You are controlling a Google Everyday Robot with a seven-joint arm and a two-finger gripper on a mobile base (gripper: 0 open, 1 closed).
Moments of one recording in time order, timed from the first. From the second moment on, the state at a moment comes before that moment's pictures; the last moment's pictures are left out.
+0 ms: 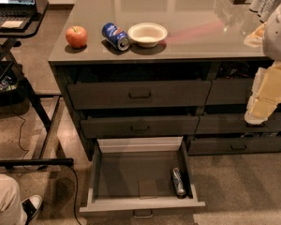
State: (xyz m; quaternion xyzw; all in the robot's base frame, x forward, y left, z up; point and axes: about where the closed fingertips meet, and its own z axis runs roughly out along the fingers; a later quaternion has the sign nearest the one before) arm 0.438 -0.217 0.976 -0.60 0.78 -0.03 0.16
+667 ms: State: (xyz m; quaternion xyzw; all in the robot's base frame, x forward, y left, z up) arm 0.445 -0.220 0.952 -0.61 0.78 -0.04 0.17
